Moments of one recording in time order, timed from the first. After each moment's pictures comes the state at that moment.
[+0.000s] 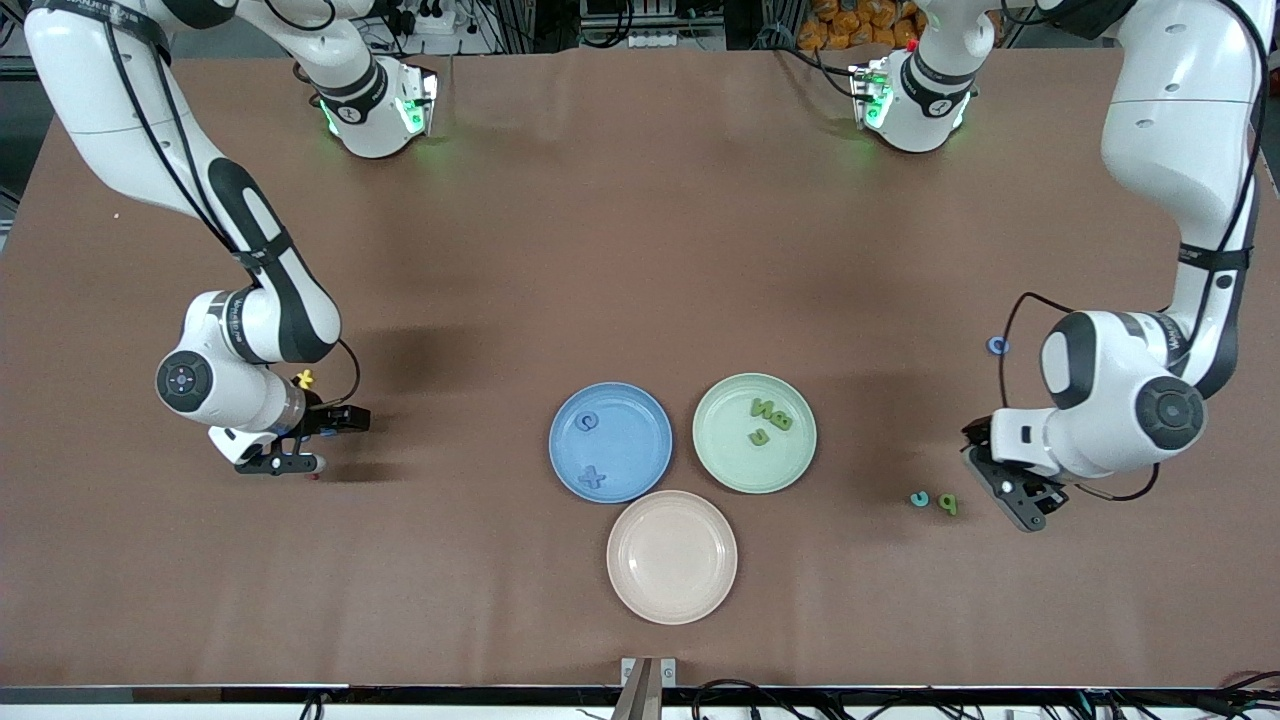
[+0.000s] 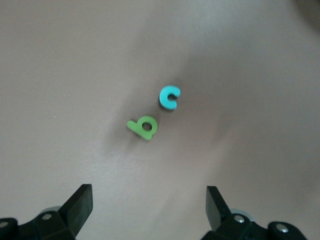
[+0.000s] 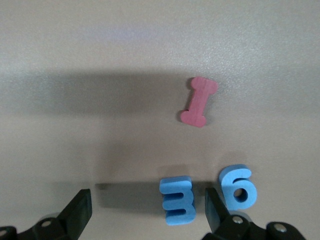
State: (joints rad) left arm 0.08 0.67 -0.13 -1.57 0.05 2.26 0.99; right arm -0.08 0.61 0.09 -1.90 -0.02 2.43 0.00
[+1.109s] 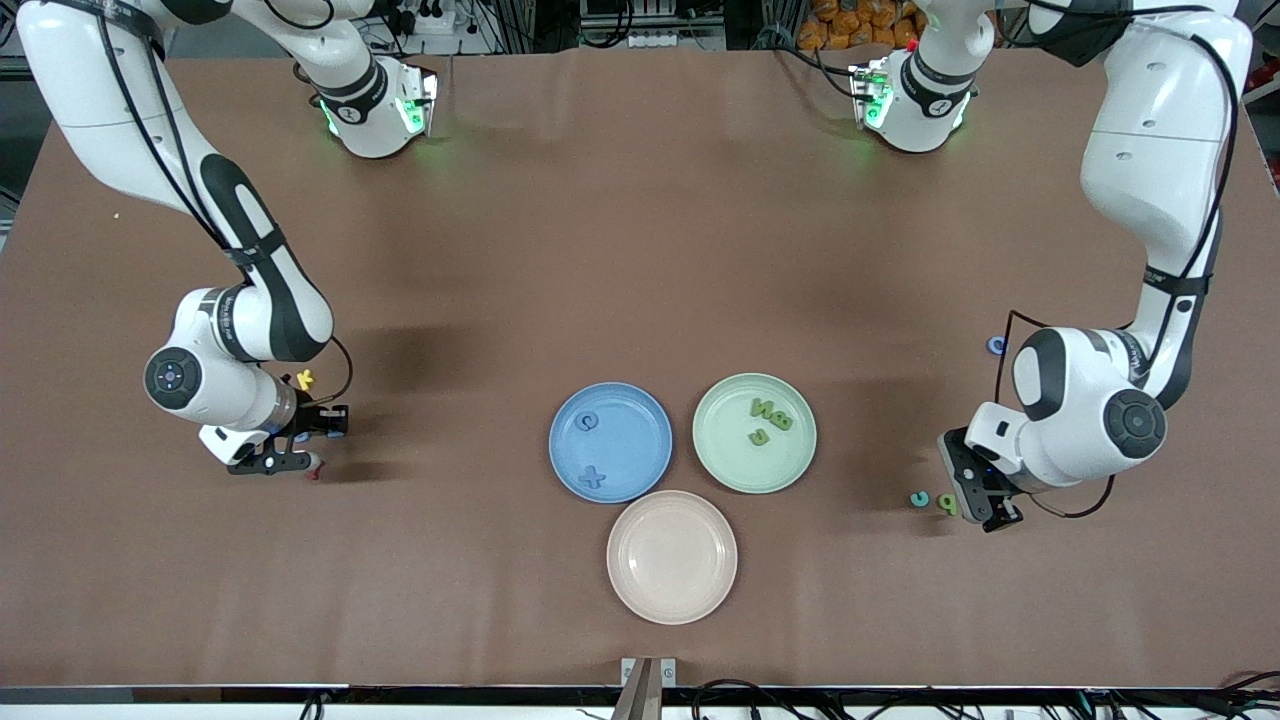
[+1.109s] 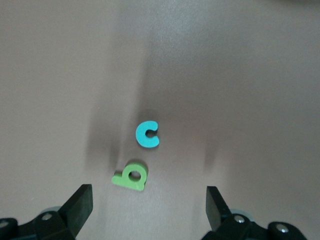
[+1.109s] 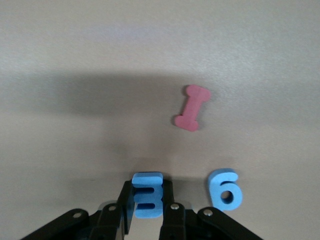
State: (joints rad) left arm 0.08 0.76 -0.17 -1.55 0.02 2.36 1.32; right arm -0.09 0.60 0.09 -1.90 -0.03 2.43 -0.07
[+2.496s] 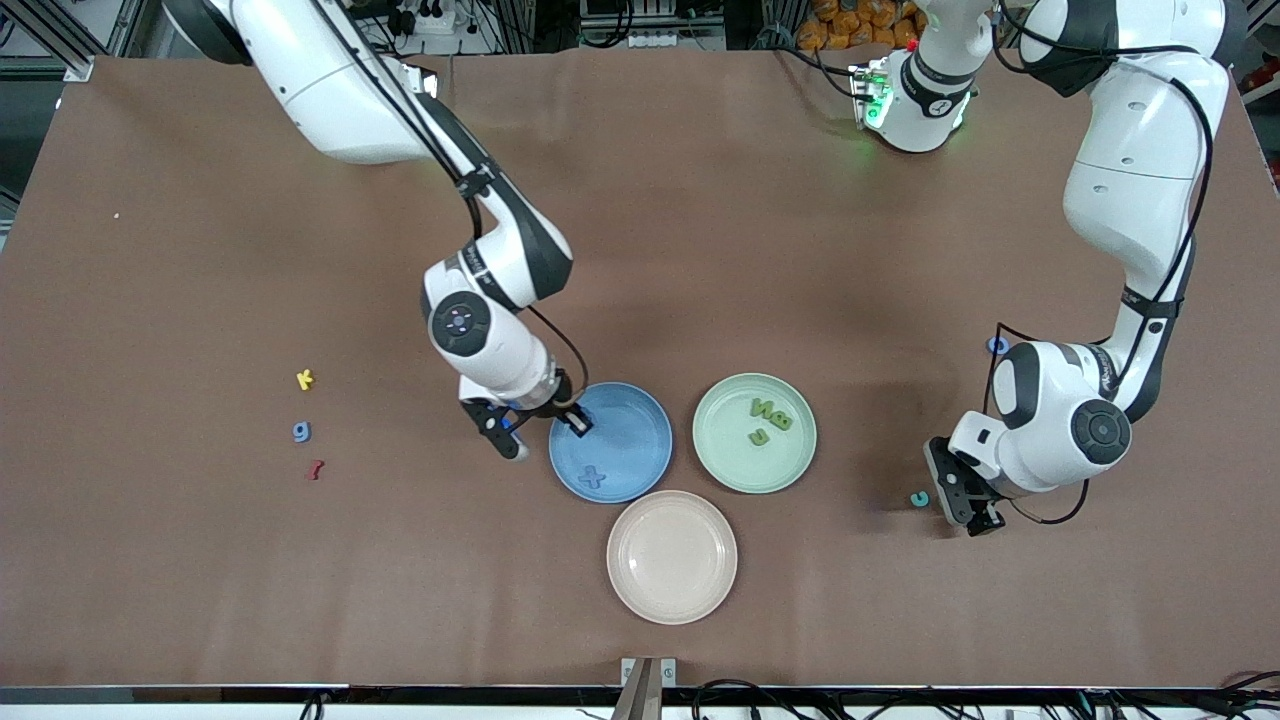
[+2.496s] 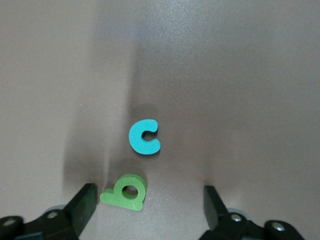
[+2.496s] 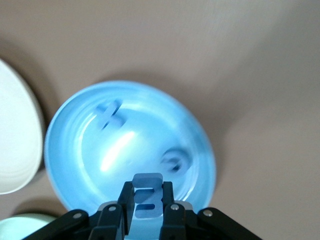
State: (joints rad) left arm 0.08 0.83 -0.16 -1.54 0.06 2.44 1.33; right arm 0.47 0.71 0.11 -1.54 0.16 2.42 1.29
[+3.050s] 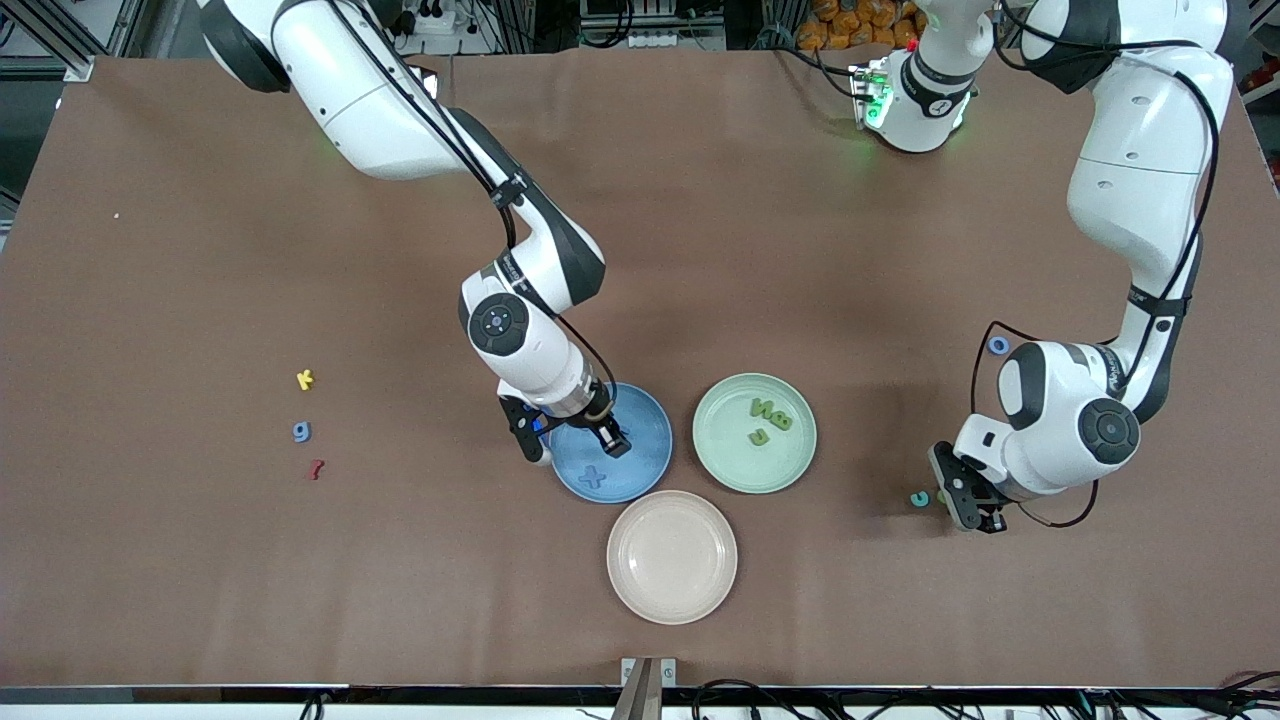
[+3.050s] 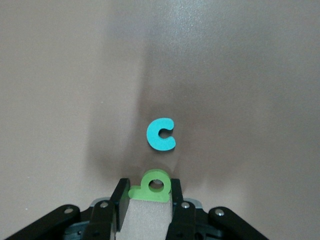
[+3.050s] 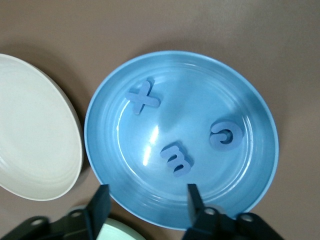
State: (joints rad) left arm 0.08 0.83 -0.16 -1.53 0.07 2.44 1.29; right arm 0.52 0.81 0.11 -1.40 0.16 2.48 1.52
